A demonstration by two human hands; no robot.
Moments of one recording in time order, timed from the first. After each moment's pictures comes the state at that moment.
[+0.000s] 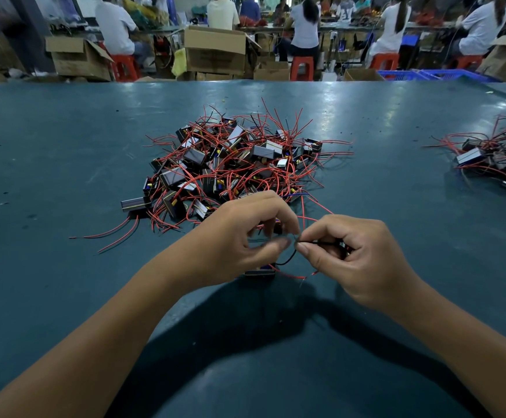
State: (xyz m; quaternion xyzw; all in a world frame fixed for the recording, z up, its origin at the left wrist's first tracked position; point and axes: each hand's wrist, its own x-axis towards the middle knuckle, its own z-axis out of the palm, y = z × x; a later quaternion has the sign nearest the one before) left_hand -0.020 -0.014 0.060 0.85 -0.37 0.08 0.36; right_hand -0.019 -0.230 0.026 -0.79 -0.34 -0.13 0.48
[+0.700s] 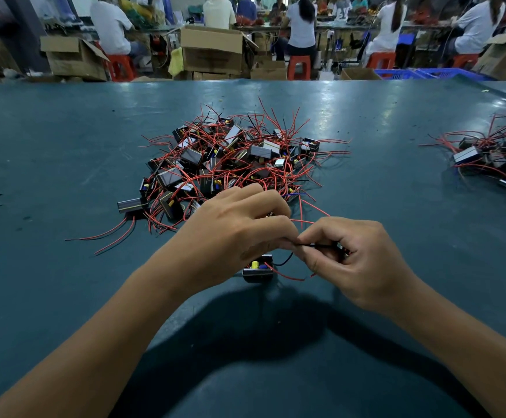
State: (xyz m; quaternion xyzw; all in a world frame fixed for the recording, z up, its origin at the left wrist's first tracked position) left_hand -0.015 -0.014 0.062 0.84 -0.46 0.27 0.13; right_hand -0.019 -0.232 0.027 -0.81 -0.36 -0.15 0.44
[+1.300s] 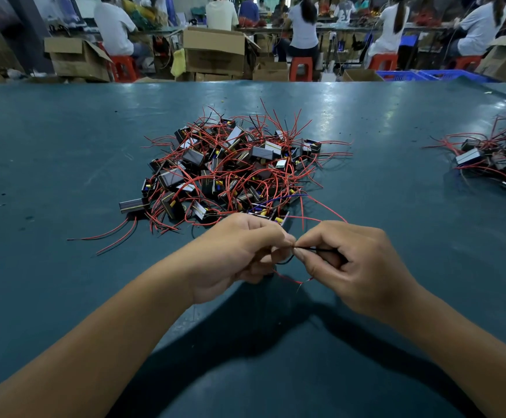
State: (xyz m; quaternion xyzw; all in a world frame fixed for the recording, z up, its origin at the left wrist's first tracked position) left_hand -0.024 -0.032 0.049 0.71 -0.10 -0.22 0.66; right_hand -0.024 -0.229 0.030 -0.82 -0.38 -0.21 0.37
